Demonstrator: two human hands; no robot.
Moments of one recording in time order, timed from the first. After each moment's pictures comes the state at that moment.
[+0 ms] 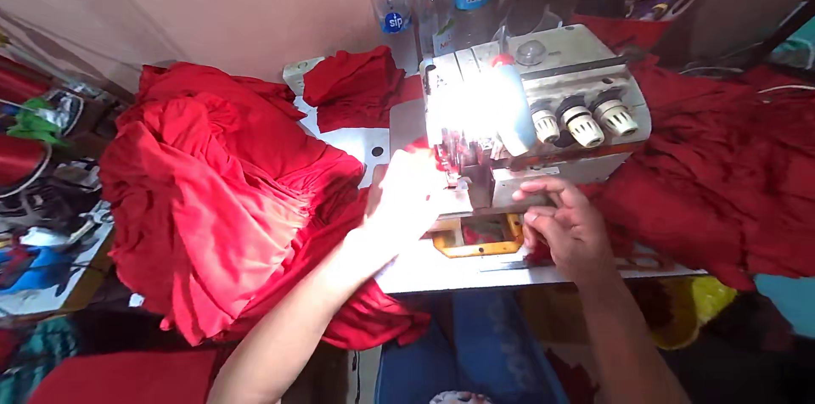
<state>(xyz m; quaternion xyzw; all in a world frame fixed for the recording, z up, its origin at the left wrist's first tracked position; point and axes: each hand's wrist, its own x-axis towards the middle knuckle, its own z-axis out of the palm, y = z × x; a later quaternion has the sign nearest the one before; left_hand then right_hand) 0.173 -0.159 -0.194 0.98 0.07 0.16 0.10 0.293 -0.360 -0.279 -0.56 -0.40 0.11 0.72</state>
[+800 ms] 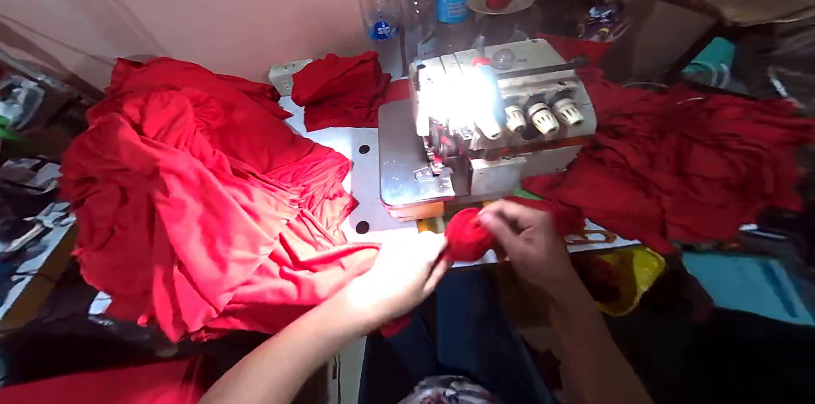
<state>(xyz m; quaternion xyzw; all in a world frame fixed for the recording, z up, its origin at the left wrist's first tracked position) 0.108 -0.217 -0.201 0.98 0.01 -0.05 0.20 0.250 -0.376 -0.251 -0.67 -0.41 0.10 0.61</state>
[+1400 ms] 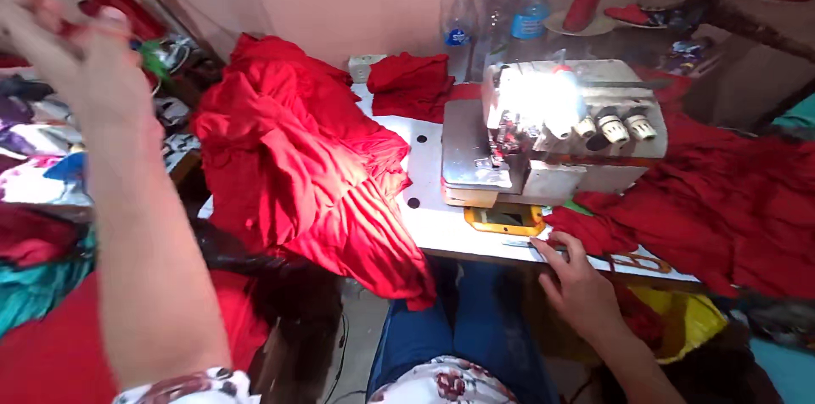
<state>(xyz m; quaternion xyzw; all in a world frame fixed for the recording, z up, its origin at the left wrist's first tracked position) -0.055 -0.006 -0.022 0.69 0.39 0.58 0.18 0.234 -0.417 -0.322 -0.80 -0.50 -0.08 0.33</state>
